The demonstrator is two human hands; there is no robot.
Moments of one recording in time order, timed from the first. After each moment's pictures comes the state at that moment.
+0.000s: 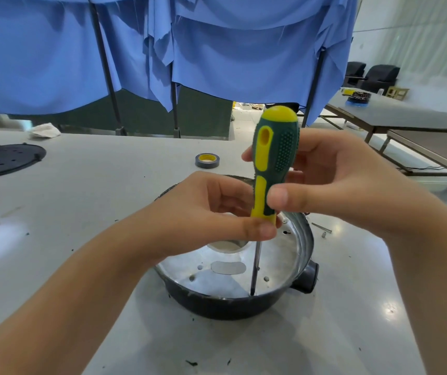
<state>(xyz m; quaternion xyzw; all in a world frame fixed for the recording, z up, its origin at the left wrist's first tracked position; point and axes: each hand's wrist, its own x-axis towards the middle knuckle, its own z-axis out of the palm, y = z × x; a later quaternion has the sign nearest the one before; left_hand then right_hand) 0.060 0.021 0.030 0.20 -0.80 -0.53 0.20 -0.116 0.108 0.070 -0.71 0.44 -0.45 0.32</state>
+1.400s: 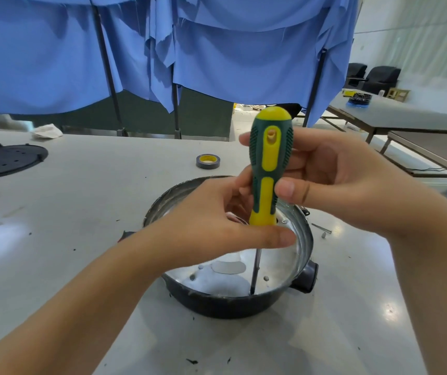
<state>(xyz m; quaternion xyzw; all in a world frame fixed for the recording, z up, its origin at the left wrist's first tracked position) 0.048 0.027 0.019 0.19 -0.82 -0.48 0.24 -0.120 0.106 0.070 -0.71 0.40 -0.44 0.37</state>
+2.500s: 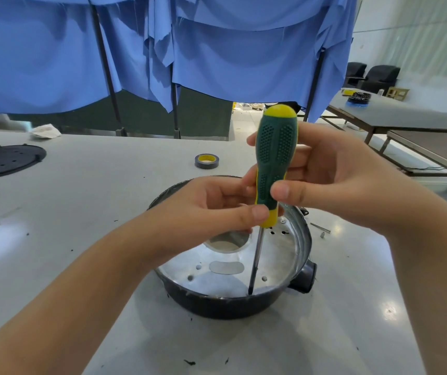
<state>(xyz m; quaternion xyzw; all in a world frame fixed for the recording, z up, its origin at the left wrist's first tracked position) 0.055 0.017 0.018 0.18 -0.76 -0.59 0.21 -0.126 0.104 0.068 -0.69 0.43 -0.45 0.37</state>
